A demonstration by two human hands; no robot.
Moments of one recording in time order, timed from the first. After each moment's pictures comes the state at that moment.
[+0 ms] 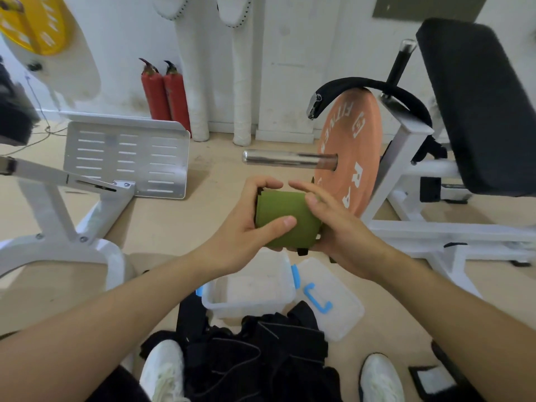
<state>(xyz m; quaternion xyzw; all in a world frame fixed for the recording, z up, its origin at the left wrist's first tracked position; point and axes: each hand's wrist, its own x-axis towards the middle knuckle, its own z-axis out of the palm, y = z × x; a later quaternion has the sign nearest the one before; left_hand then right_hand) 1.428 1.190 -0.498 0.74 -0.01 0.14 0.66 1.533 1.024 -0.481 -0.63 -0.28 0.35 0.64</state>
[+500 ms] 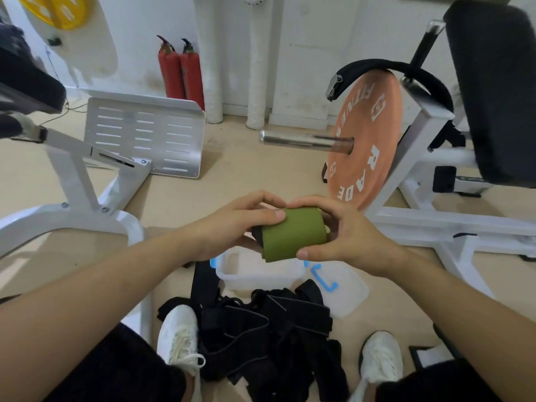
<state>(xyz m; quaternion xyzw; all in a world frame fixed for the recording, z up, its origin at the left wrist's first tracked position) 1.384 1.213 -0.506 0.70 0.10 -0.06 0.70 1.504 1.007 -0.502 -0.68 -0.44 0.30 0.50</state>
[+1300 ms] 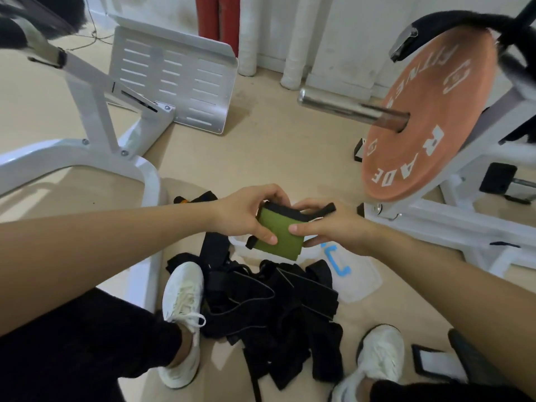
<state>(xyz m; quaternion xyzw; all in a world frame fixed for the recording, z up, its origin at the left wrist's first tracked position) 1.399 1.260 -0.600 0.84 0.07 -0.04 0.54 1.538 1.077 -0.577 -0.73 -0.30 0.47 0.39</state>
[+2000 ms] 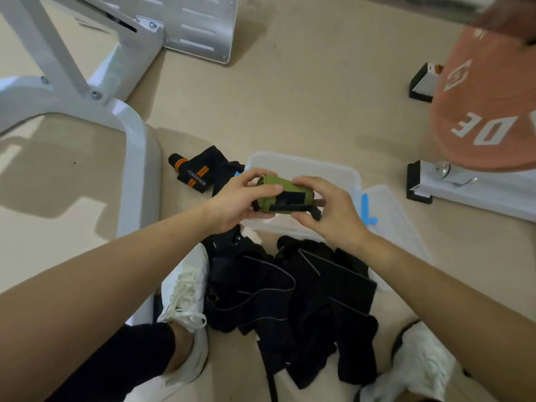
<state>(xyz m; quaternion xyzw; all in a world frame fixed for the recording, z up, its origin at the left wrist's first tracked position) 1.448 1.309 -0.768 0.51 0.34 -0.02 0.79 1.587 1.136 -0.777 -0.74 -0.46 0.24 0.42</state>
